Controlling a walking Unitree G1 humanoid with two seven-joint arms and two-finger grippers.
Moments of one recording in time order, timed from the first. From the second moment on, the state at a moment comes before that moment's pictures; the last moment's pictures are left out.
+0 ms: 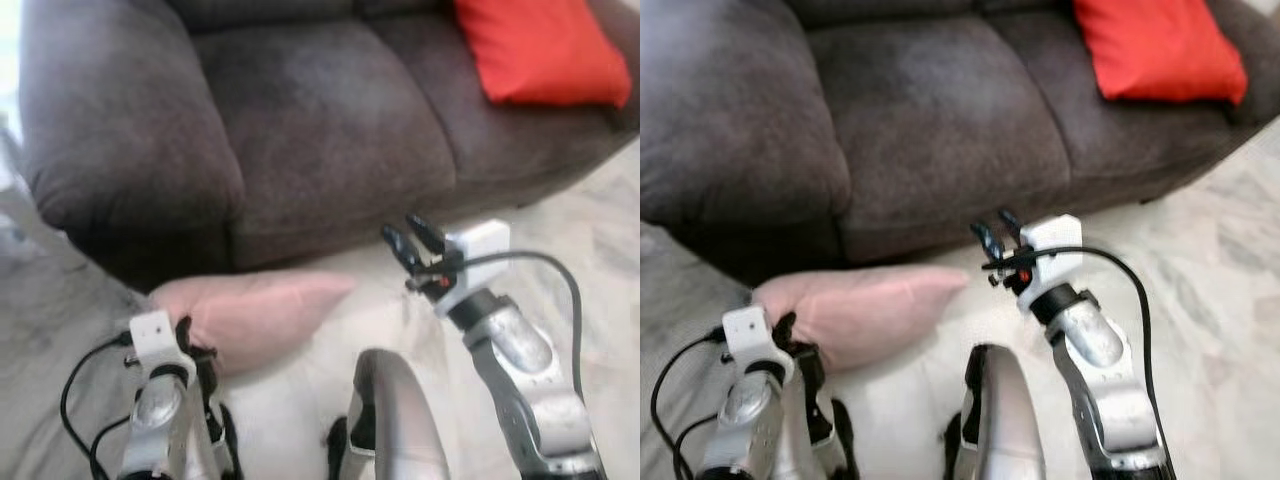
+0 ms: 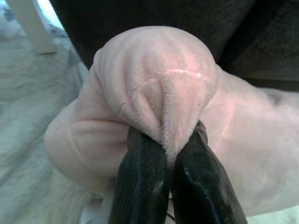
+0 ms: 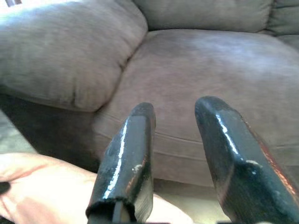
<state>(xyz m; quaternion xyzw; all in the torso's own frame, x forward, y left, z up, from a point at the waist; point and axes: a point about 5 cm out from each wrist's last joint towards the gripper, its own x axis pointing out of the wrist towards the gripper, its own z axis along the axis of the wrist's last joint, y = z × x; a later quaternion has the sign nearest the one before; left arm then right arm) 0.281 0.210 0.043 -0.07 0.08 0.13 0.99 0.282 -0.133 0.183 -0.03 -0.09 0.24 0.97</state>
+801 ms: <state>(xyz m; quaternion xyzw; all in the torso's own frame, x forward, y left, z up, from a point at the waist) 0.296 0.219 0.055 -0.06 0.07 0.12 0.99 0.304 -0.124 0.169 -0.02 -0.11 0.23 0.97</state>
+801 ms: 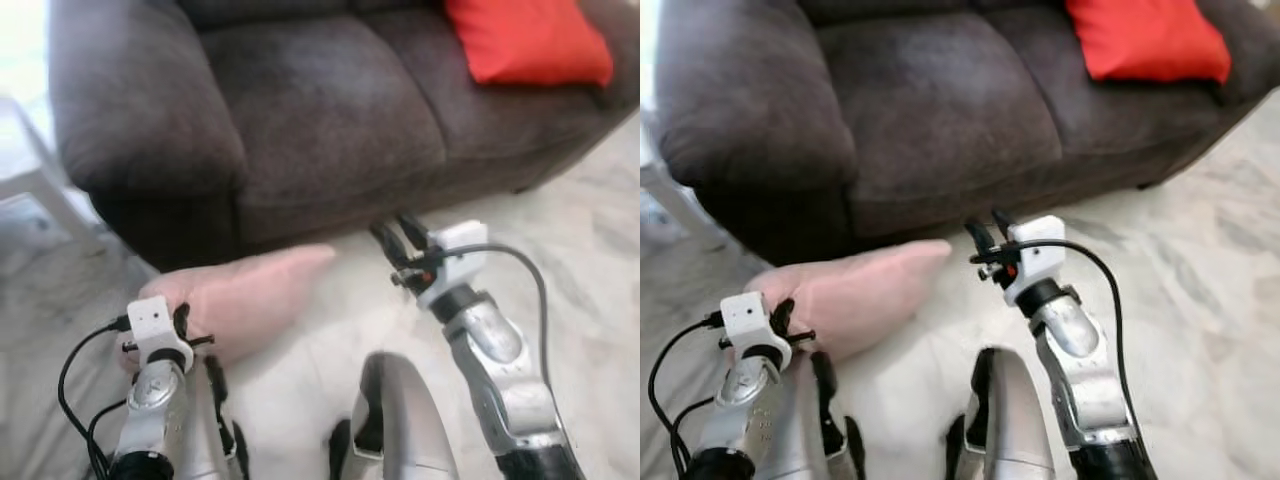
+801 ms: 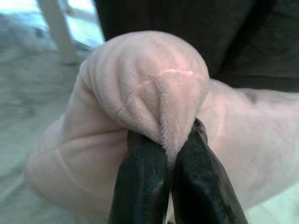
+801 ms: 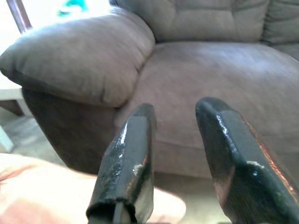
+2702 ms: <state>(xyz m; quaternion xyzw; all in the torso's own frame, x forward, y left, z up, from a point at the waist) 0.284 0.183 0.116 -0.03 -0.02 0.03 1.00 0.323 -0.131 0.146 0.02 -0.10 0.16 0.98</state>
